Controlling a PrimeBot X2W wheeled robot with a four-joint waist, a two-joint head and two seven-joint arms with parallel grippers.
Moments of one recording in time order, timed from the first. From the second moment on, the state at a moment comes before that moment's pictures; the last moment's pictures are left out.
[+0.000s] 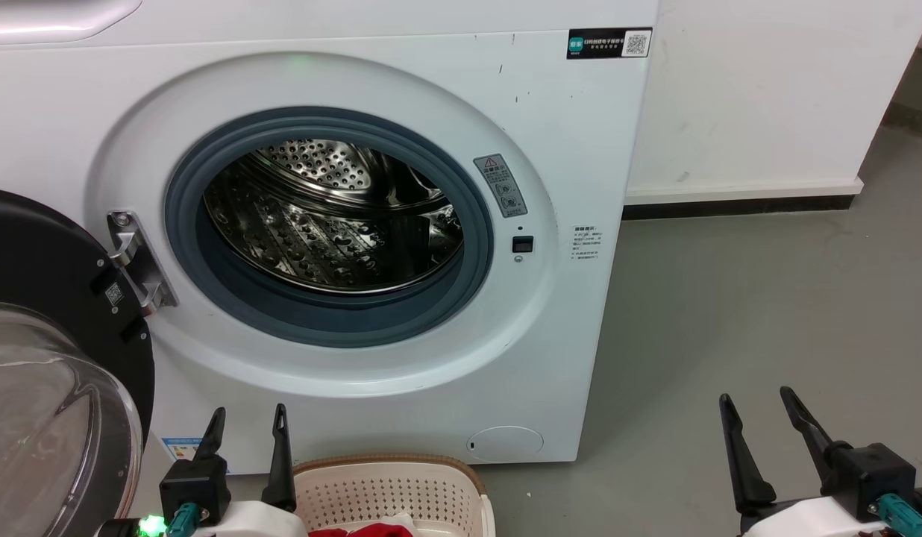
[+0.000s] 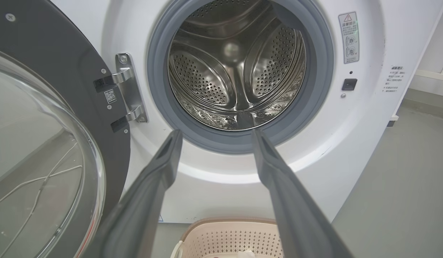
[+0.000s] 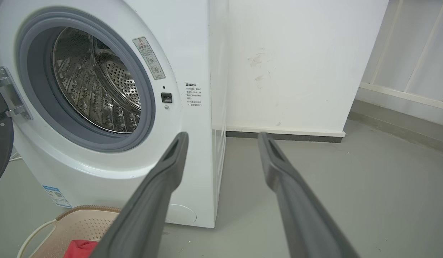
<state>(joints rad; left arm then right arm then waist) 0.07 0.18 -0.12 0.11 -0.19 0.14 -0.15 0.15 -0.05 -0.02 -0.08 0.04 0.13 -0.05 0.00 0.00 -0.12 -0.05</state>
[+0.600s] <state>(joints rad) 0.06 0.19 -0.13 0.11 -0.19 0.15 -0.15 0.15 -0.05 0.00 -0.07 0.05 0.13 -0.05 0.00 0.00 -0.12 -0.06</state>
